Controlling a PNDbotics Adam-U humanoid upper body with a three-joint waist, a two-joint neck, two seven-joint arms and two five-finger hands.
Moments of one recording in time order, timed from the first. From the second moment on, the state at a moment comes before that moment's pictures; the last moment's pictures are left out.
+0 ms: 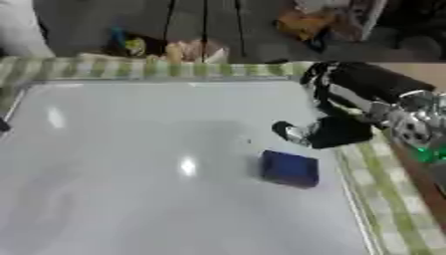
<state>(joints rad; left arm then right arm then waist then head) -0.39 0.11 -0.05 -1.98 -0.26 -0.19 0.10 -0.51 -0.90 0.16 -1.98 0.70 0.28 0.60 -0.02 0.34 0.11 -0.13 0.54</state>
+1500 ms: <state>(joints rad) -0.39 0.11 -0.05 -1.98 -0.26 -0.19 0.09 -0.52 -0.90 0.30 -1.85 0.63 0.27 0.77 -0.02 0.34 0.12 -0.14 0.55</state>
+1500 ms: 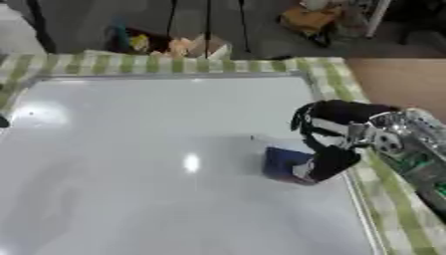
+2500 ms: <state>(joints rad) -0.39 0.11 -0.05 -1.98 -0.26 -0.19 0.08 -0.54 -0.87 0.35 -1.73 0.63 0.22 0.77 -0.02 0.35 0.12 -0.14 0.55</state>
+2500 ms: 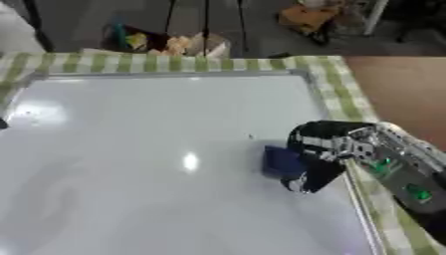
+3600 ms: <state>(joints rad) -0.39 0.11 -0.05 -1.98 -0.26 -0.19 0.07 -0.56 -0.86 0.34 -1.68 0.63 0.21 0.71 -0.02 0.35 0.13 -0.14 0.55</state>
